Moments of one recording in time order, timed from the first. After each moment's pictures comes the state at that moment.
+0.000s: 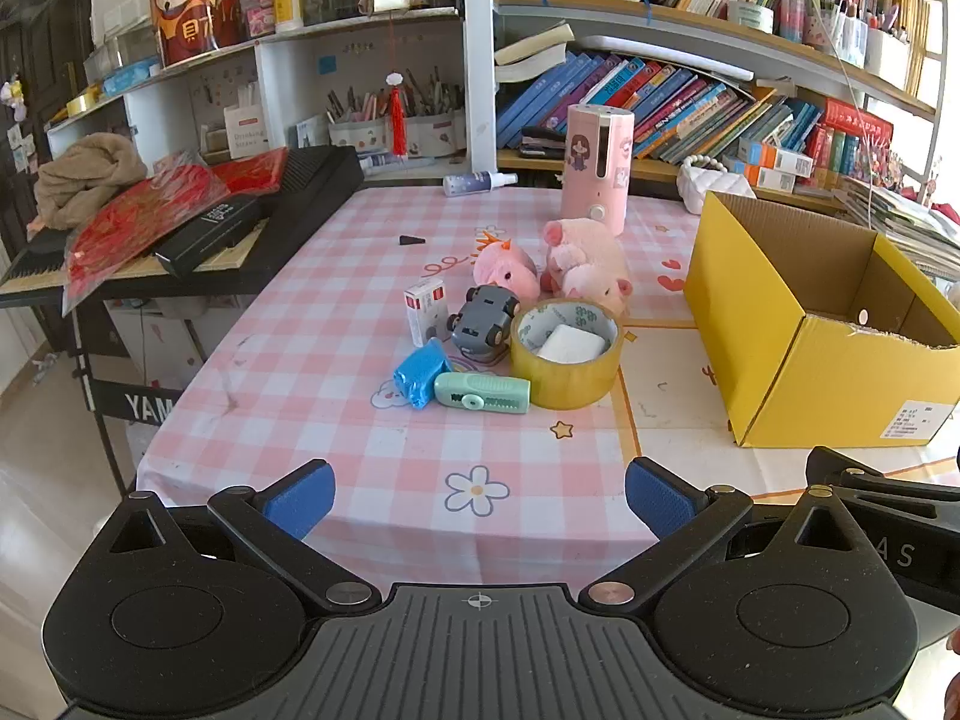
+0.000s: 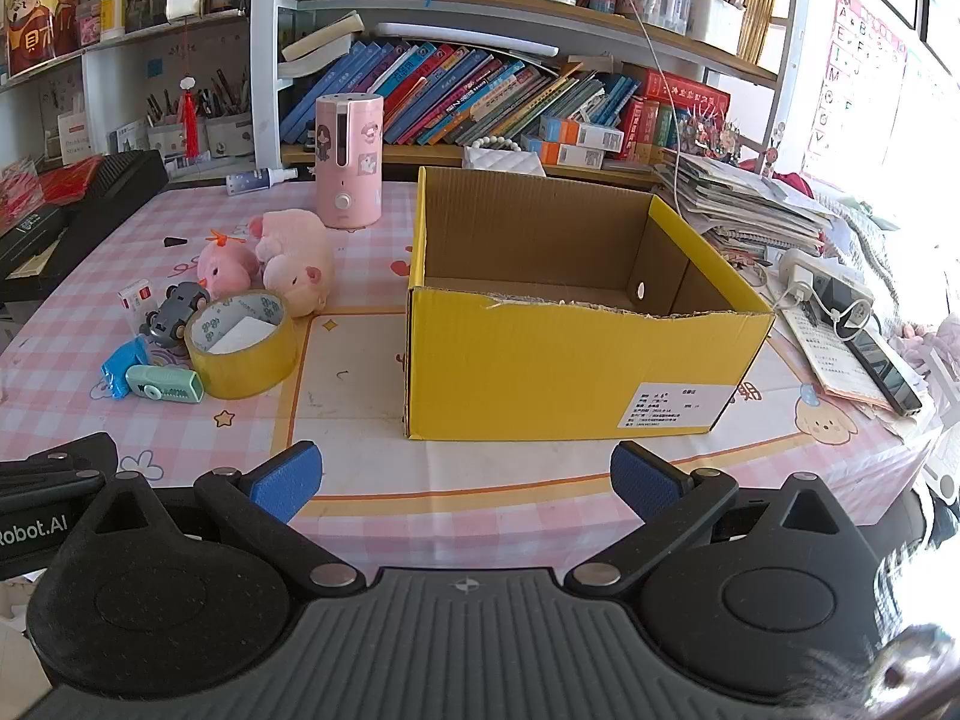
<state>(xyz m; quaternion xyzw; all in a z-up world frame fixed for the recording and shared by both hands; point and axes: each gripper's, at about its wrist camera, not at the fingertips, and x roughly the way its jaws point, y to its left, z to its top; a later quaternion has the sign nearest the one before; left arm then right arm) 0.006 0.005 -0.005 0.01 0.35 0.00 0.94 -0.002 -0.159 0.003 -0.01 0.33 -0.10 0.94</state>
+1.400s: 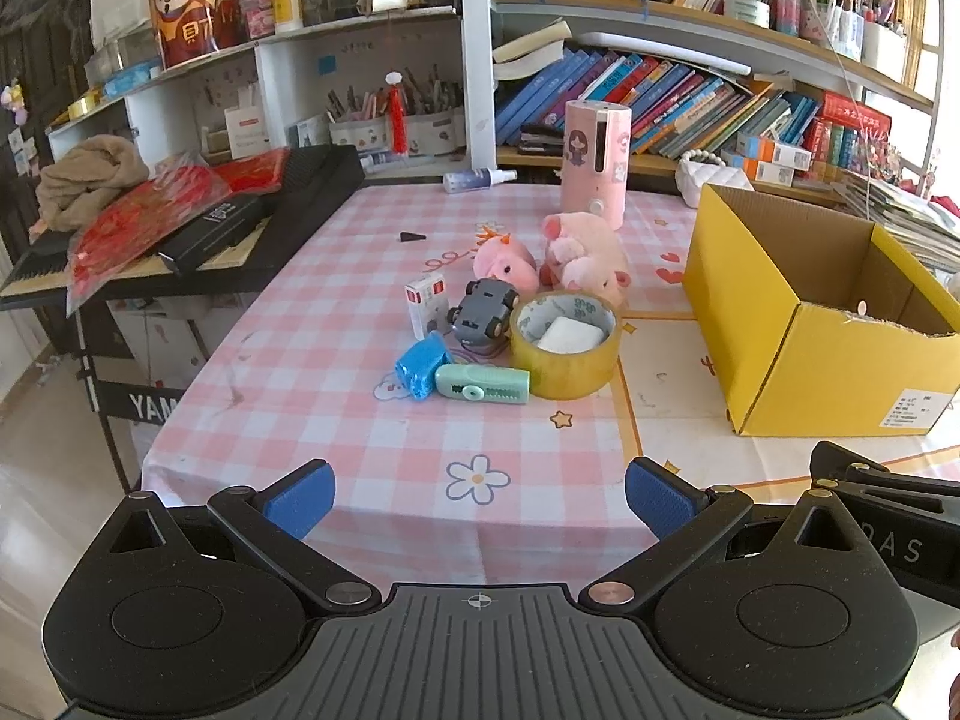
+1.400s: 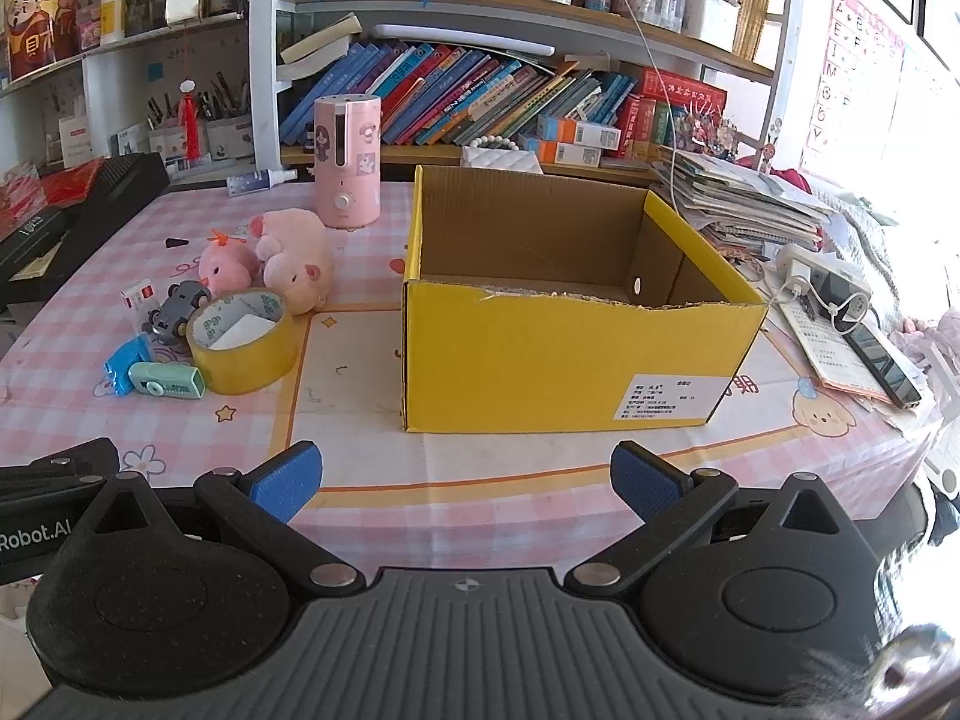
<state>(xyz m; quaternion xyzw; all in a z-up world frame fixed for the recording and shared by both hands) -0.001 0.003 -0.003 0.02 0.35 0.01 0.94 -0.015 -0.163 0.007 -0.01 0.33 -0.10 0.94</state>
